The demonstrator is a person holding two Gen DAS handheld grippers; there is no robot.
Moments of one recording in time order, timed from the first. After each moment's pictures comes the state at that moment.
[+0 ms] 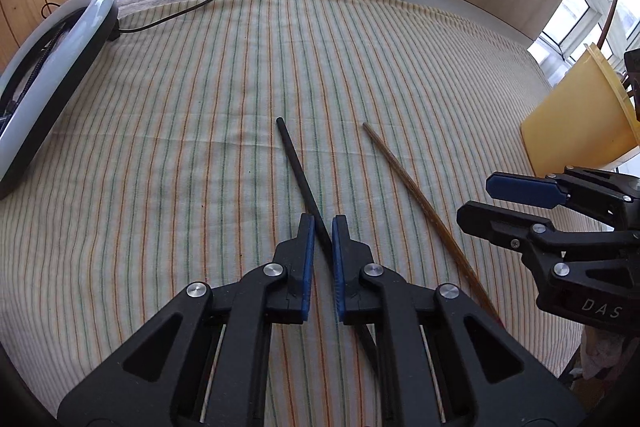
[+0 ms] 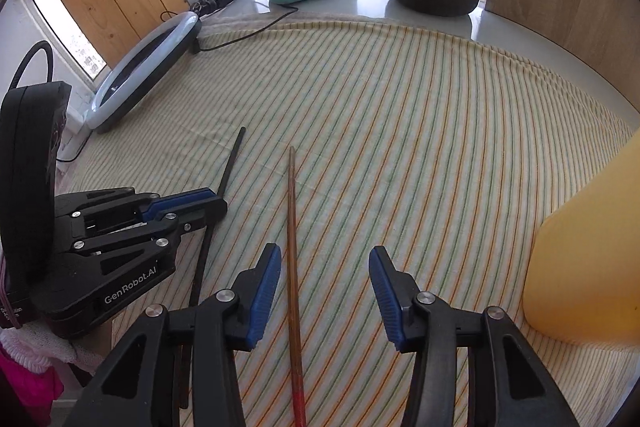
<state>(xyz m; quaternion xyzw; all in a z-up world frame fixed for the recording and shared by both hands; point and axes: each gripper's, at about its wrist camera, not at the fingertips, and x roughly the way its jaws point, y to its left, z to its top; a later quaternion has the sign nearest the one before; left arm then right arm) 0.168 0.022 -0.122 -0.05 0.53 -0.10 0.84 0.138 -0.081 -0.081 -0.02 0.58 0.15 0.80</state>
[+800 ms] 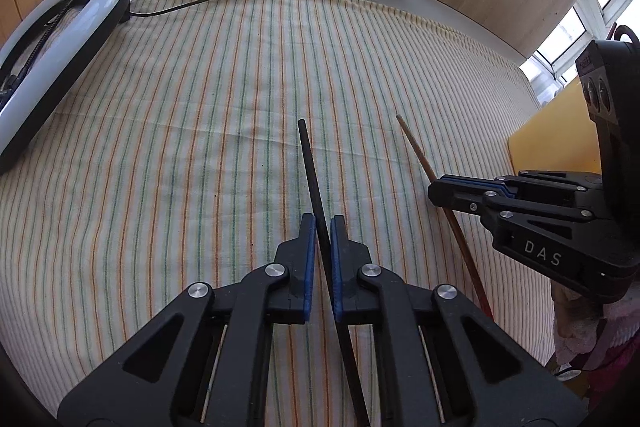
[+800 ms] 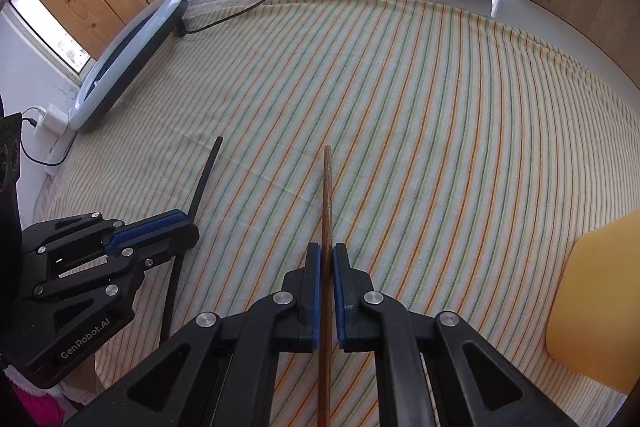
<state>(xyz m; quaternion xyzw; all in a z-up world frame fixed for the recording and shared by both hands) 0.166 0.043 -0.114 -0.10 0.53 -0.12 0.83 0.158 -0.075 -0.092 -0.02 0.60 0.14 0.79</state>
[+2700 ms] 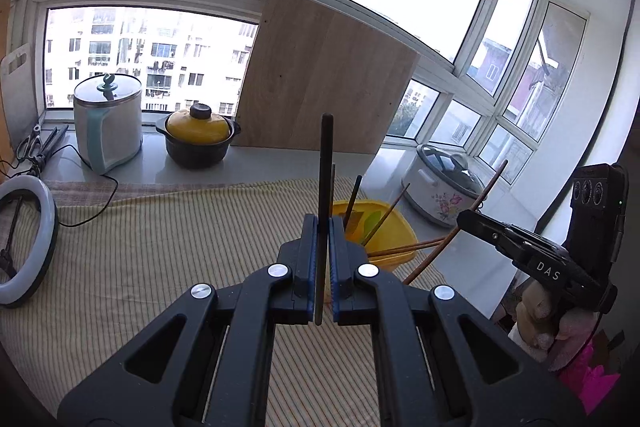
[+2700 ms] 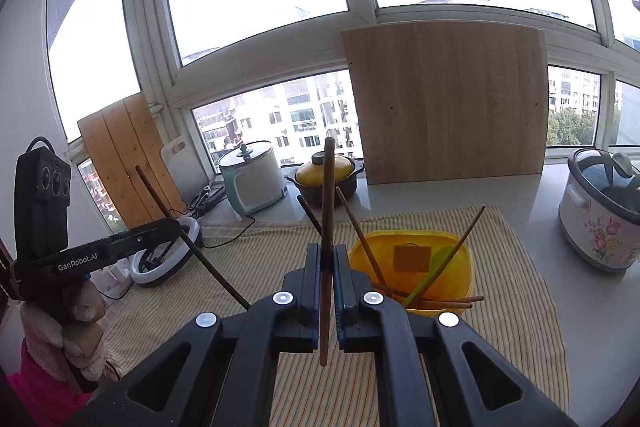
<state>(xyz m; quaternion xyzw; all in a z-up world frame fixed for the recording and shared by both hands) 0.096 -0.048 0.101 -0.11 0.30 -0.29 0.90 -0.014 -0.219 0.137 0.06 0.28 0.06 0.96</state>
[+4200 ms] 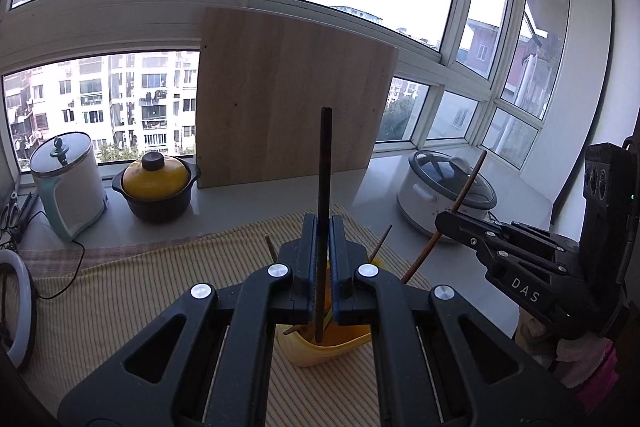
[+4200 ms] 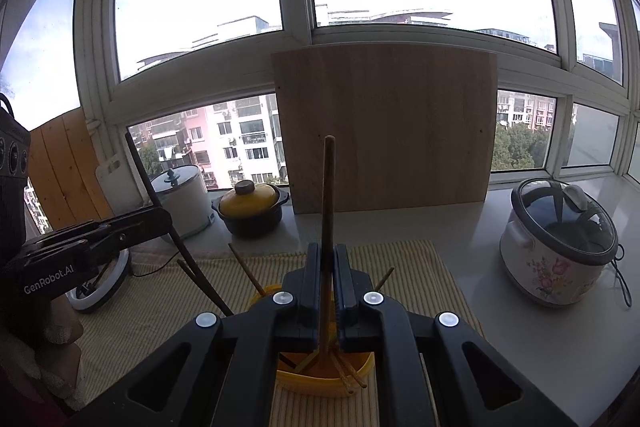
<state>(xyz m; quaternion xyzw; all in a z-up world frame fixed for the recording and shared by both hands) 0.146 -0.157 0.116 -0.04 0.27 -0.30 0.91 0.030 -0.267 0.146 0.03 0.27 -0.04 0.96</state>
